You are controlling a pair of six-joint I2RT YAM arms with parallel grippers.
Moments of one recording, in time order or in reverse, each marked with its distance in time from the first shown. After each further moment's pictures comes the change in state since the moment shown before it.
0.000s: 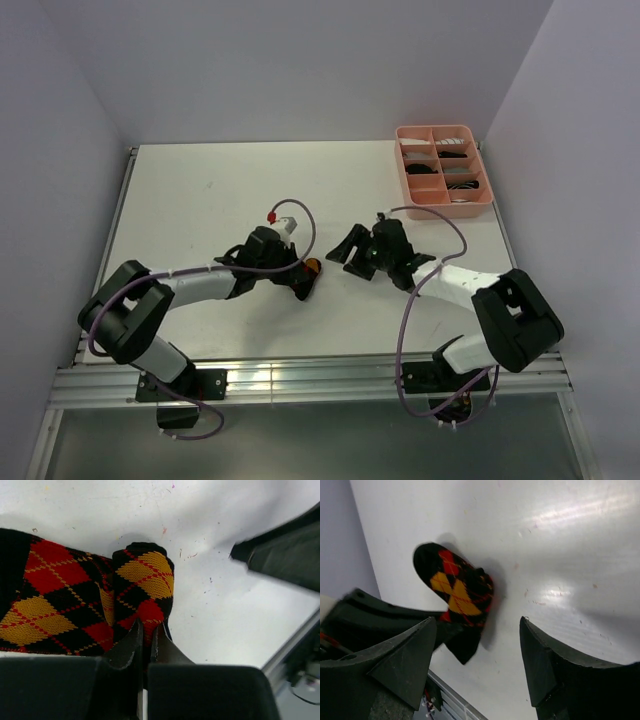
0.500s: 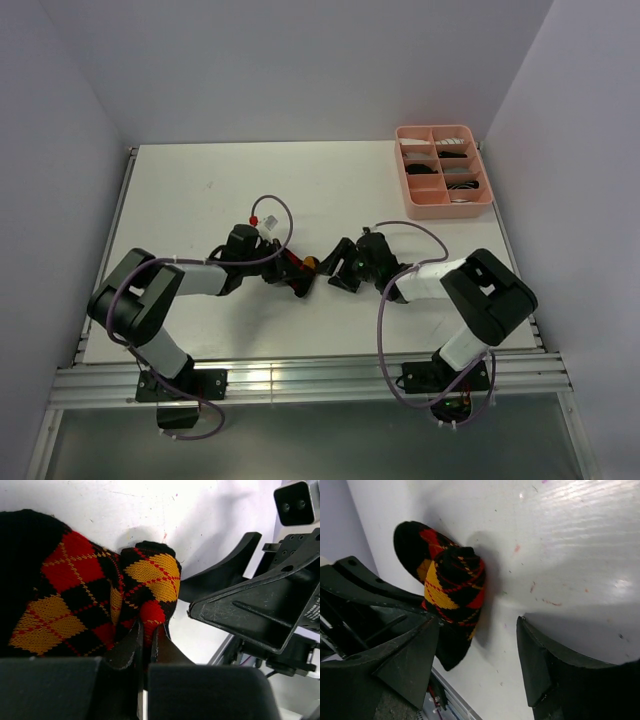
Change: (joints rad) left arm 0.193 0.099 -0.090 0.240 0.317 -0.239; right arm 0.108 0.179 -0.071 0.229 0.010 0.130
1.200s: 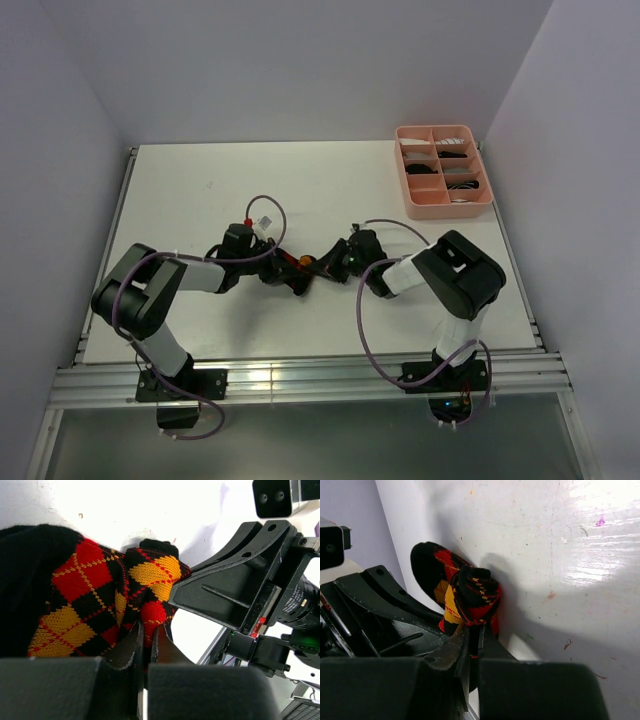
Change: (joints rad) left arm 0.053 0.047 -0.008 0.027 0.062 -0.076; right arm 0.003 0.227 0.060 0.272 -0.080 0.074
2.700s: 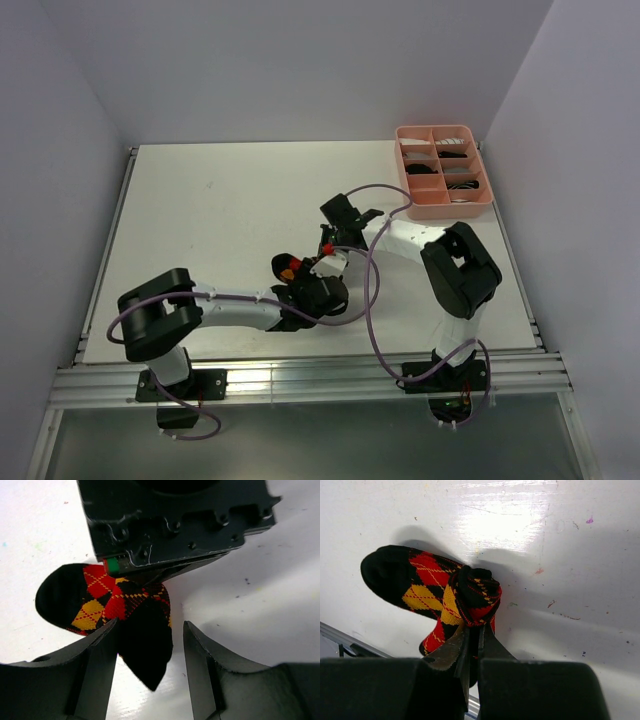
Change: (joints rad) left arm -0.746 -0.020 0.291 -0.471 -1.312 0.510; right arm 0.026 0.016 0.581 -1.122 0.091 -0.368
